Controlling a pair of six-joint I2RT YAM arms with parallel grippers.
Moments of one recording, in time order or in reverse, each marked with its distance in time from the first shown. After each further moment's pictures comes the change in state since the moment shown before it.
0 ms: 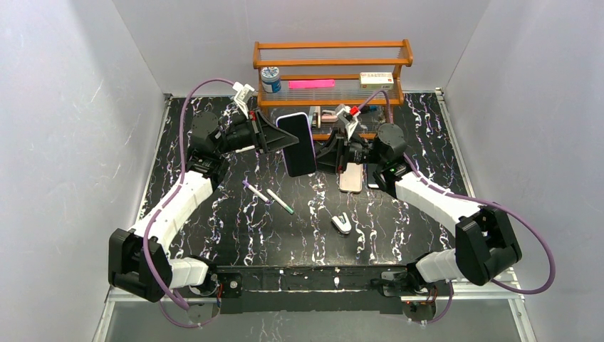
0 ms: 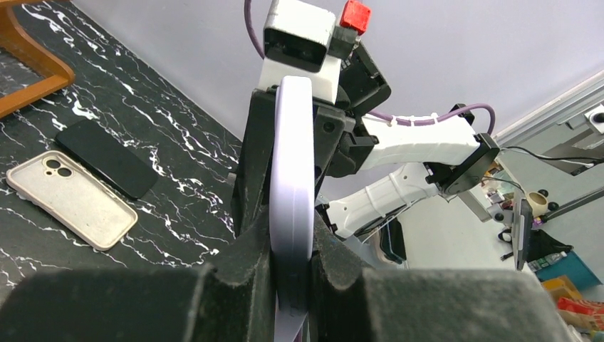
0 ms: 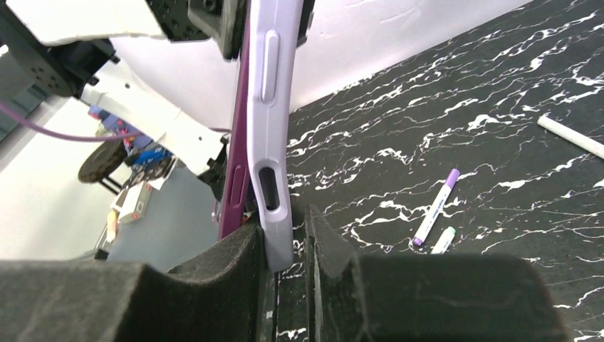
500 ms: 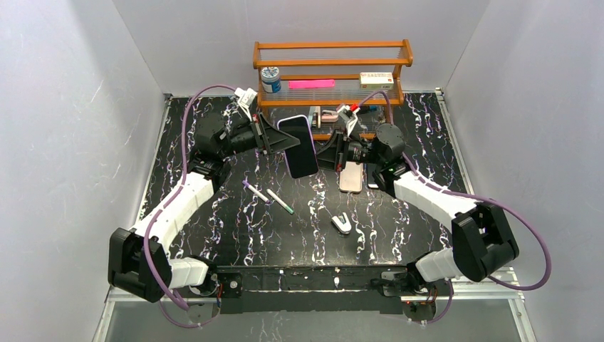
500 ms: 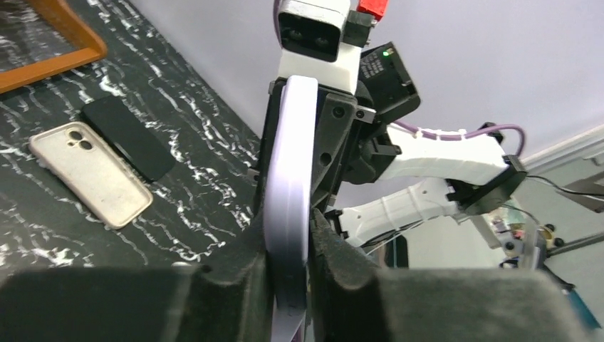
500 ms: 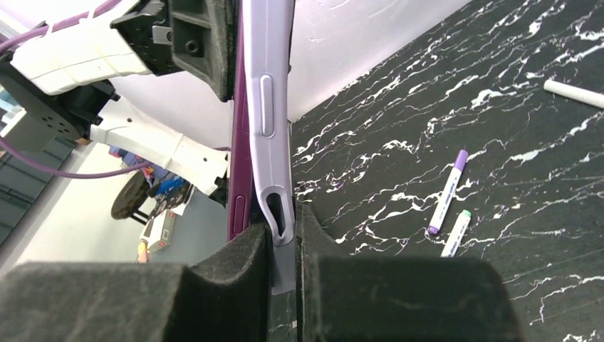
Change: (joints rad) left arm -0.010 0.001 -0.039 -0.062 -0.077 0.016; right arm -0.005 0.022 -0.003 0.015 0.053 0.141
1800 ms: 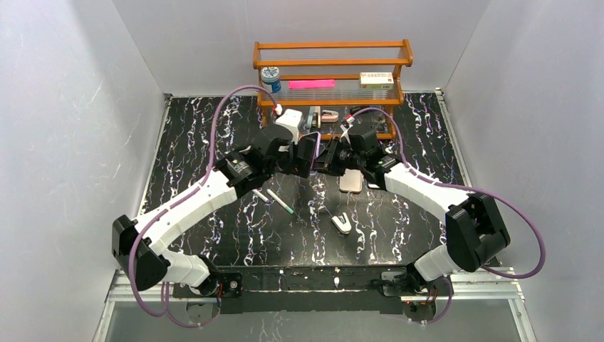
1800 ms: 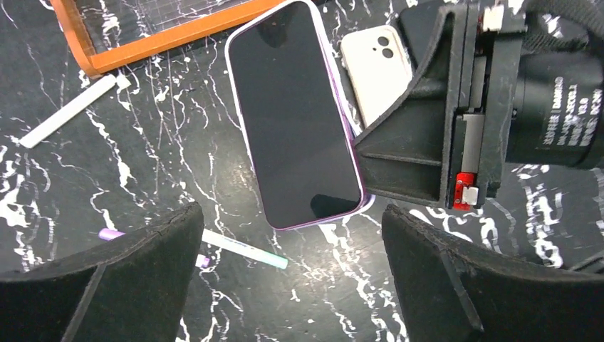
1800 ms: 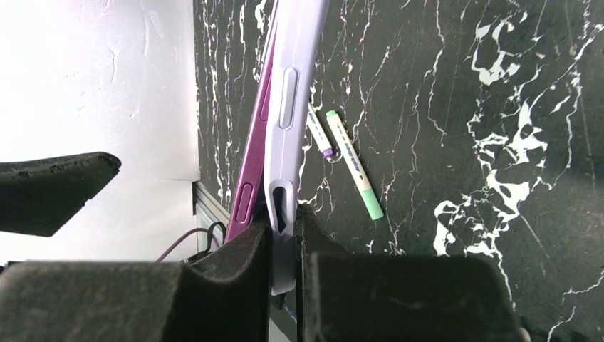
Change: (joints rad) left arm -0.444 0.060 0.308 -0.943 -1.163 0.583; right arm 0.064 0.080 0.119 -0.734 0.588 0.172
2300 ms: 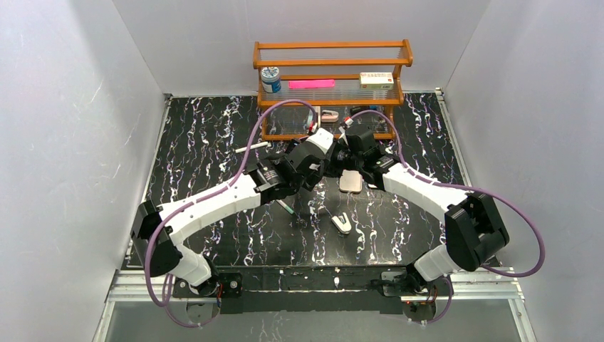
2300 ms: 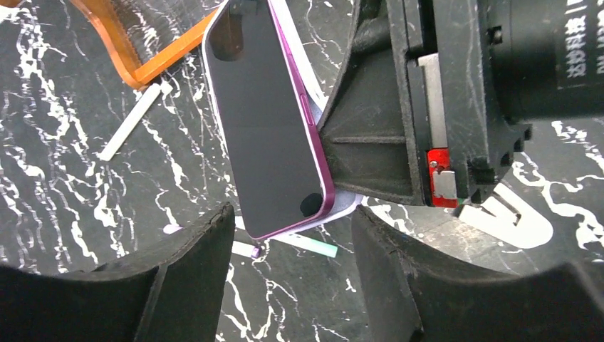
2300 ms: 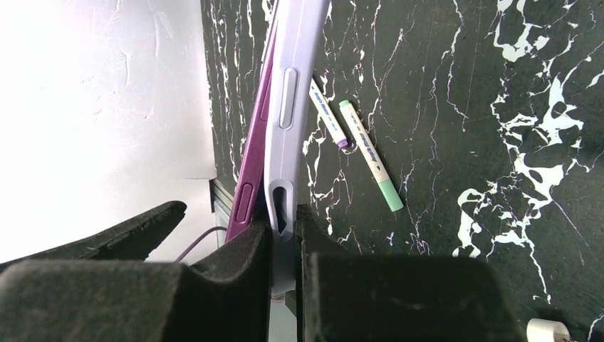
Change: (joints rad) left arm -0.193 0.148 0.060 -0.076 -0.271 0.197; right arm 0.021 0.007 0.010 -0.021 -0.001 0.085
